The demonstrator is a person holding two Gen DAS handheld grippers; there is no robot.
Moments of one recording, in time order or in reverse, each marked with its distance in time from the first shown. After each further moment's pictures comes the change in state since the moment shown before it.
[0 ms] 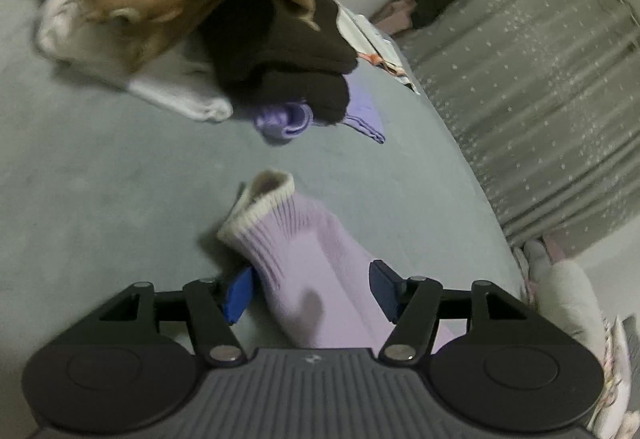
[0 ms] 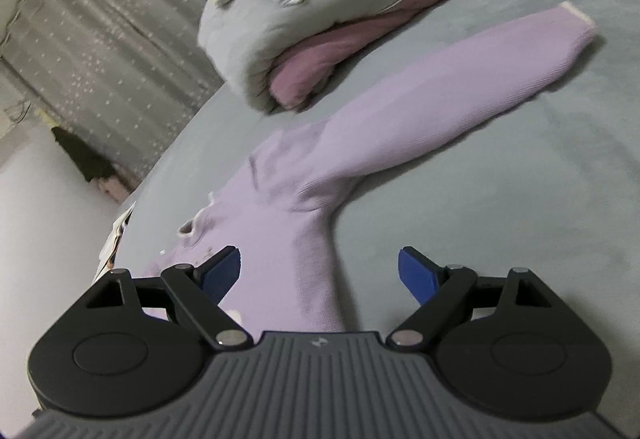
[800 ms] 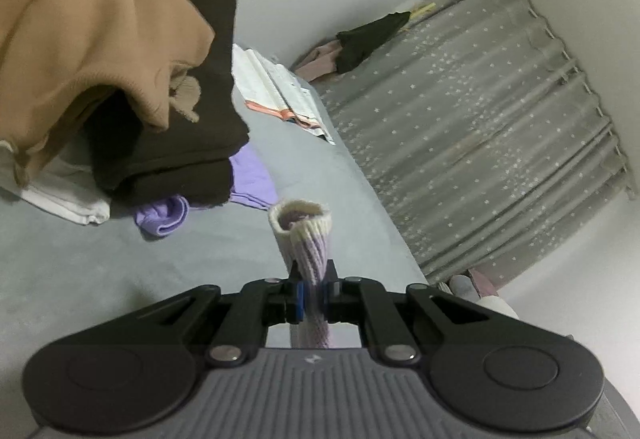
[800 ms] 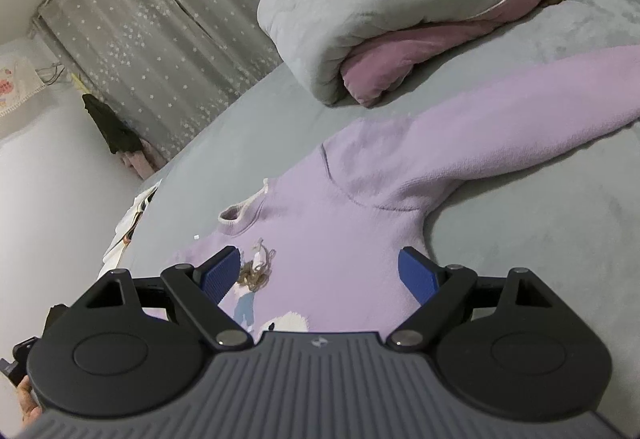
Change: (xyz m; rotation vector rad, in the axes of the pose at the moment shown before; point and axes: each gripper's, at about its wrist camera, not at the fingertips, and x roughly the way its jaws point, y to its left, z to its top) left arm -0.033 -0.034 0.039 -0.092 -0.137 -0.241; right arm 0.020 0.059 -0.012 -0.107 -0.020 0.054
